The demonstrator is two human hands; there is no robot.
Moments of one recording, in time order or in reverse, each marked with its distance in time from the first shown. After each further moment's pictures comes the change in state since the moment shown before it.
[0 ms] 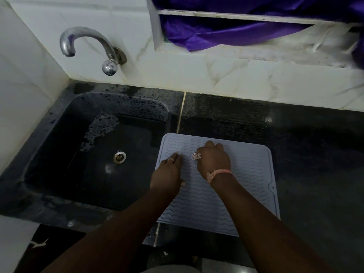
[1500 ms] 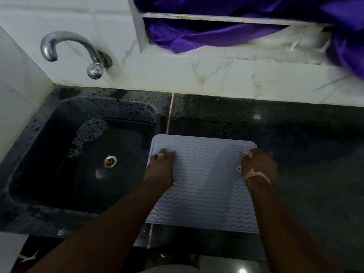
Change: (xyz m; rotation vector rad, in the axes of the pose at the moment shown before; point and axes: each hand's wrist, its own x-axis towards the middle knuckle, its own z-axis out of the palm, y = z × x) left_hand 0.020 0.008 -0.016 0.027 -0.160 -0.034; right_hand -0.042 0.116 -0.040 0.125 0.179 0.762
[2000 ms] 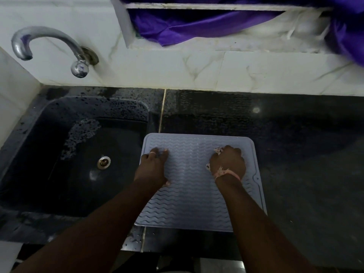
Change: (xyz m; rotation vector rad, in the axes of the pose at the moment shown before) left_hand 0.004 0.000 -0.005 0.020 -0.003 -0.003; right_hand -0.038 -0.054 0.023 0.072 -0.031 -0.062
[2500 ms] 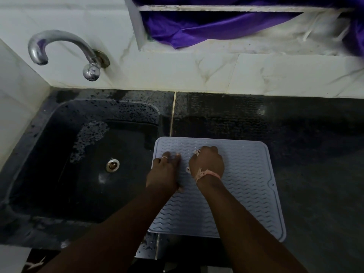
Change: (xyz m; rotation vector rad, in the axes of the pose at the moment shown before) left_hand 0.001 -0.009 0.004 -0.008 0.069 0.045; right_hand -0.028 -0.076 0.042 -0.026 -0.072 -0.211
